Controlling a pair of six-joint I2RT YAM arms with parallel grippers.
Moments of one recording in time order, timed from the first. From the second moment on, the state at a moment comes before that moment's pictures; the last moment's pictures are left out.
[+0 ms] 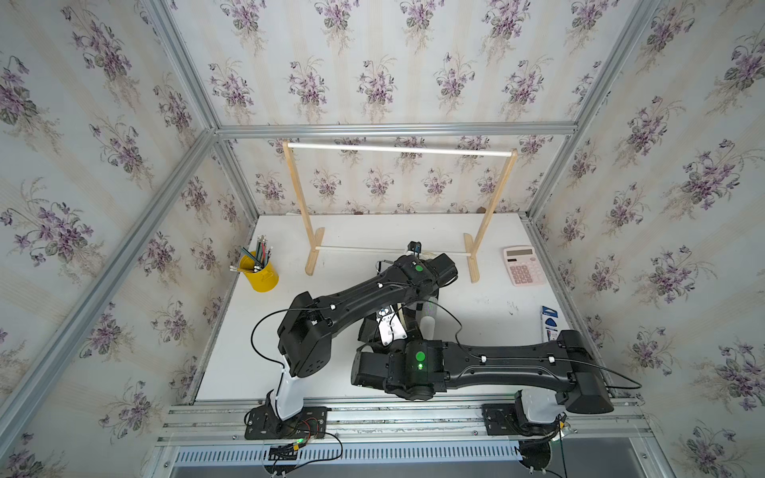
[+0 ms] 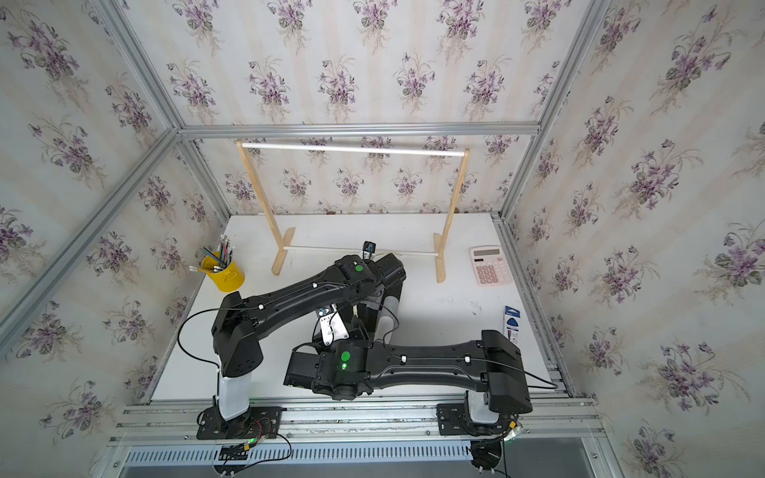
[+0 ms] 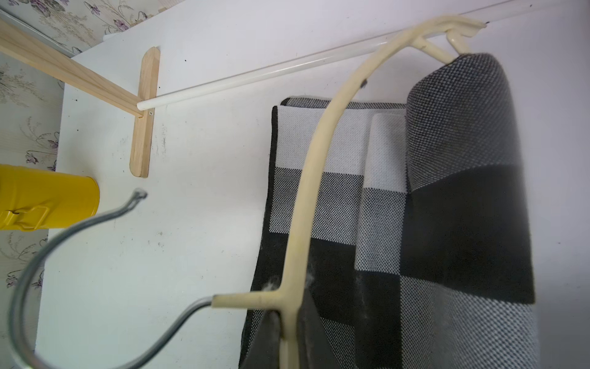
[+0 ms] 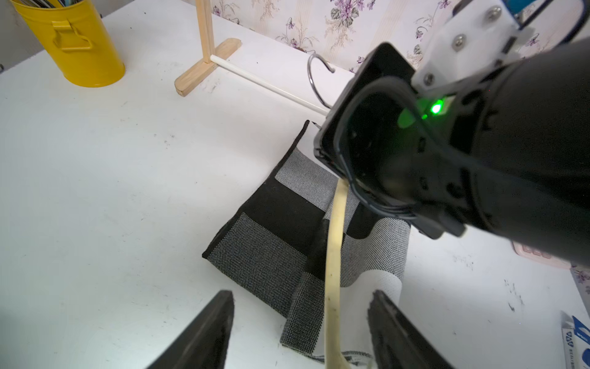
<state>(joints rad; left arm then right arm) -1.00 1.98 1.81 -1.18 -0.61 -0.74 1.50 1.67 1.43 -1.02 0.96 0.92</state>
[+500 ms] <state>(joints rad) -1.00 1.97 1.80 -1.16 -0.56 -0.72 1.43 1.81 1.43 -1.08 0.97 0.94</state>
